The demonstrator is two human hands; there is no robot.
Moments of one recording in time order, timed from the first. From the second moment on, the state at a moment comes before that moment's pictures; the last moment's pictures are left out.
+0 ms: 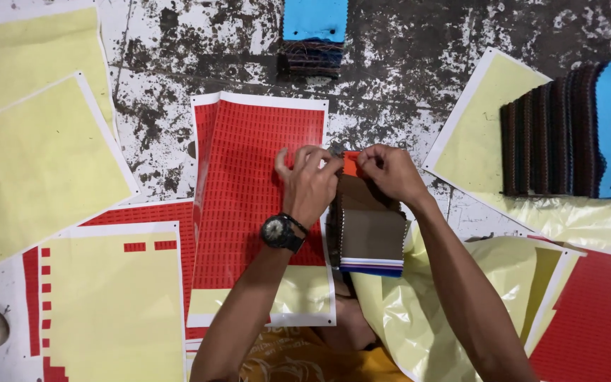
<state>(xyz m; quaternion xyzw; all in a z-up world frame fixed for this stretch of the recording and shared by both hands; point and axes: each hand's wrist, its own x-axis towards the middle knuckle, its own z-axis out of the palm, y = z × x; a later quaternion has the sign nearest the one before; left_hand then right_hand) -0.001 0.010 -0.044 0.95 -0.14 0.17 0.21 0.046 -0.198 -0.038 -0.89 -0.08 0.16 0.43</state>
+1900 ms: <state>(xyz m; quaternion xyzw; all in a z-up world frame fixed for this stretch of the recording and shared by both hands) 0.003 0.004 -0.040 0.96 -0.16 0.08 0.20 0.037 -0.192 -0.032 -0.90 -0.09 0.13 0.40</state>
